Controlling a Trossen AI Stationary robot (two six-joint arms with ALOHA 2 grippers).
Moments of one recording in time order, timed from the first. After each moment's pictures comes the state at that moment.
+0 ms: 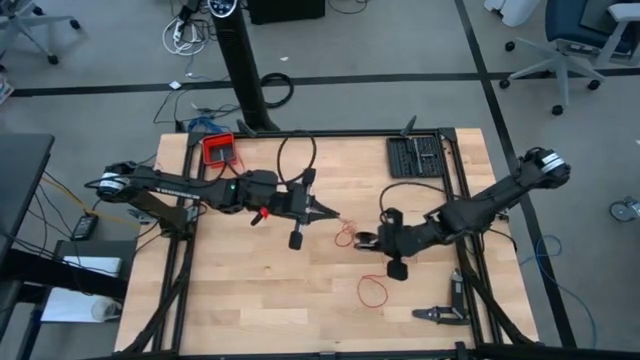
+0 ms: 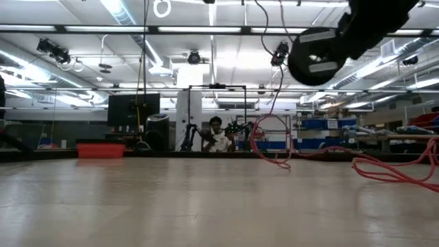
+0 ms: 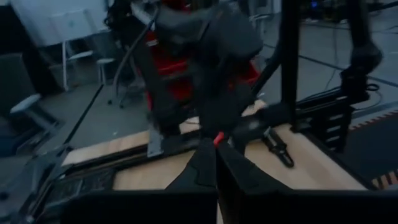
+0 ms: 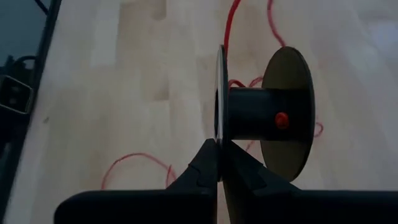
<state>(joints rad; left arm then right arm) -0.07 1.42 1.09 0.25 0.09 0.22 0.45 1.24 0.85 -0.43 0.30 0.44</state>
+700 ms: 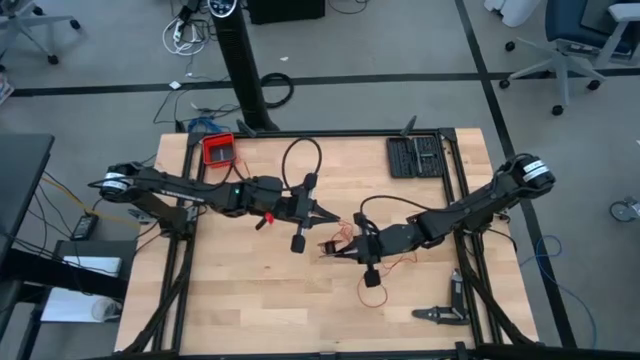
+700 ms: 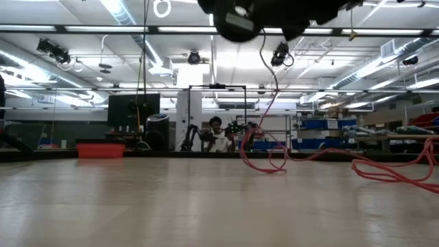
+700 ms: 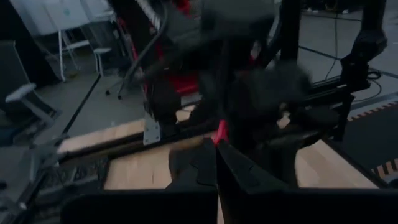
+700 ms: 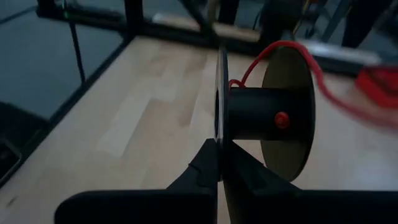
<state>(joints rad) -0.09 1.45 1.05 0.26 0.05 0.19 0.39 1.45 0.84 0.22 0.27 -0.03</state>
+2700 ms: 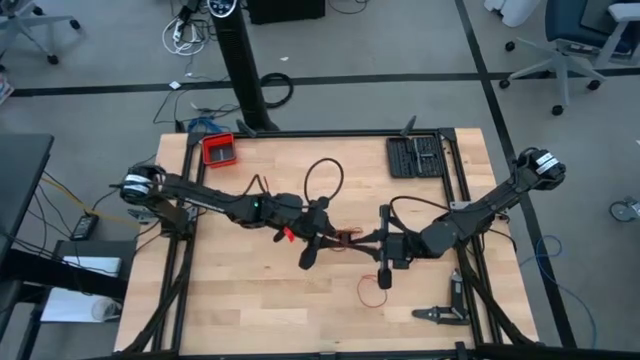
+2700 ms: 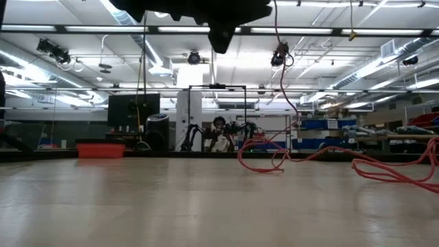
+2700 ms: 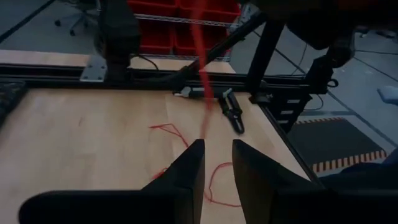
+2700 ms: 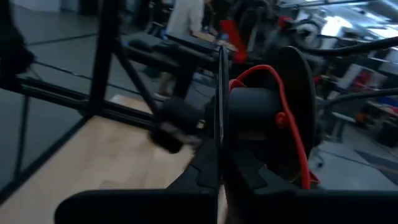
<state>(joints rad) -0.12 1.63 1.04 0.33 0.14 -0.14 0.55 1.29 0.84 0.42 0.61 -0.30</state>
